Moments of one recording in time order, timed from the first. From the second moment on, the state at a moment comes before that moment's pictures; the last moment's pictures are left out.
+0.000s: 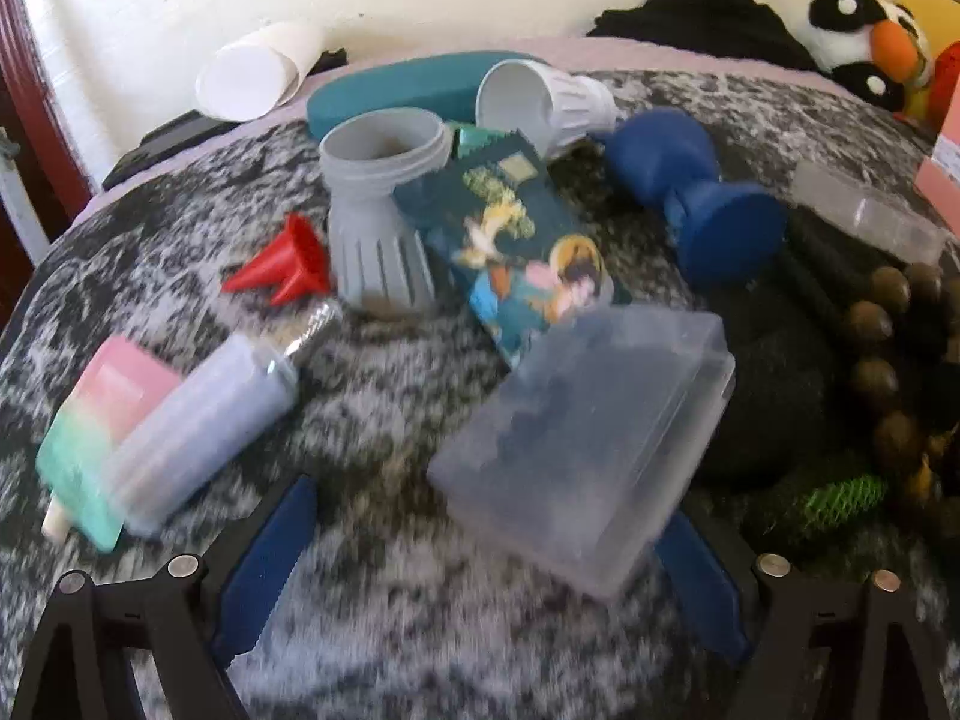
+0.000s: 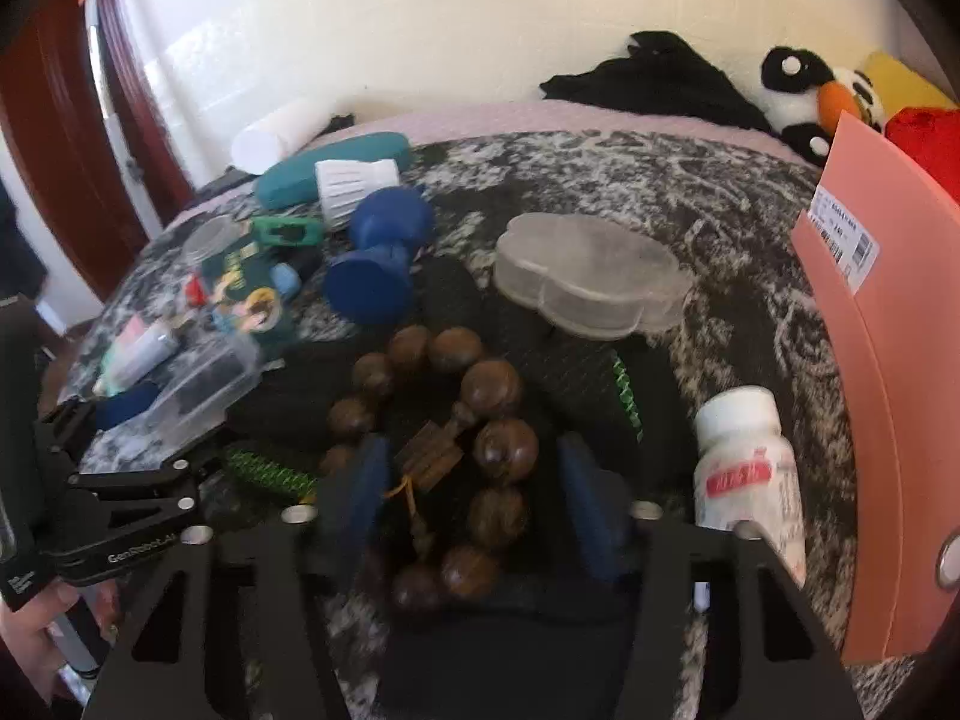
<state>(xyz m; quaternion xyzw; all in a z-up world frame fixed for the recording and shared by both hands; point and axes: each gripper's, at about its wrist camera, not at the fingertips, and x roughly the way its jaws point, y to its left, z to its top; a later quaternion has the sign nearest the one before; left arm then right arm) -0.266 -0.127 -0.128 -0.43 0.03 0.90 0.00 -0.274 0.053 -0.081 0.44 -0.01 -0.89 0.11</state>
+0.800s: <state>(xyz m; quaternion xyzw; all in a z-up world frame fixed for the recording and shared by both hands) -0.157 -0.131 0.004 -0.33 -0.03 0.94 0.06 -0.161 0.064 0.047 0.32 -0.03 -0.92 0.22</state>
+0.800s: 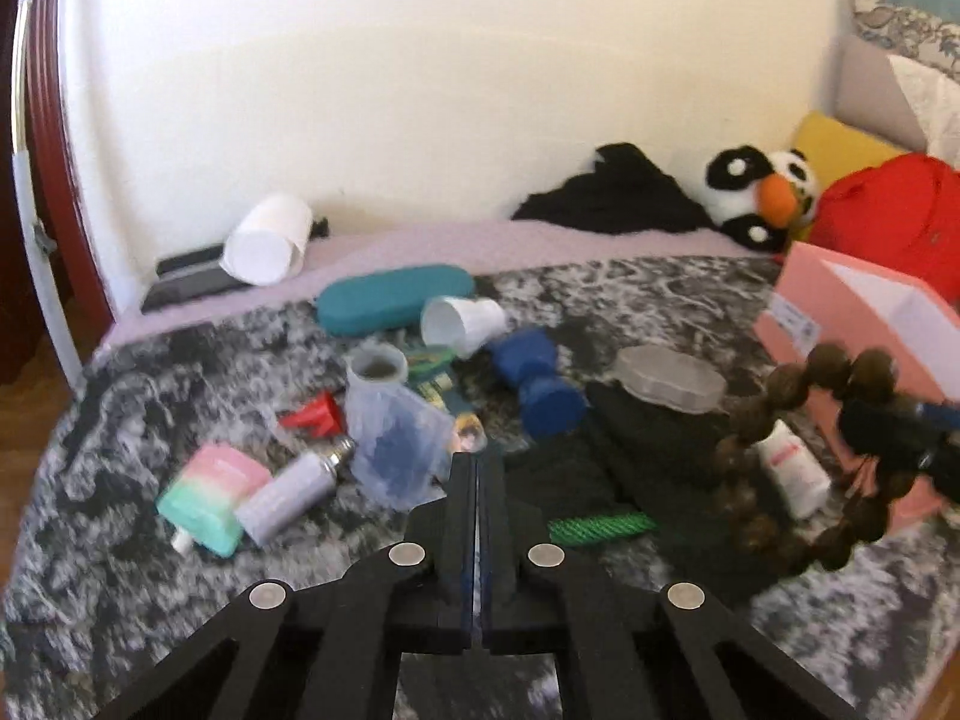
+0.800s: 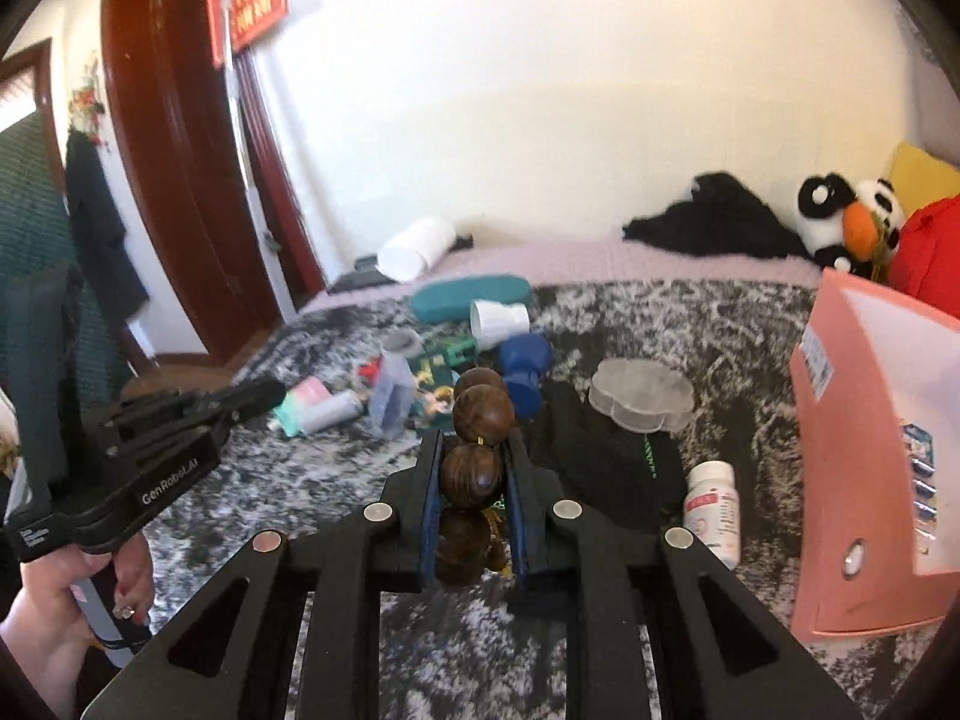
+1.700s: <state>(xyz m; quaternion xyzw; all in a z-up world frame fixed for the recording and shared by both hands) -0.260 -0.139 -0.071 -0.37 -0.01 0.93 -0.05 -0.193 0.091 0.039 0.35 -0.05 -0.91 0.22</state>
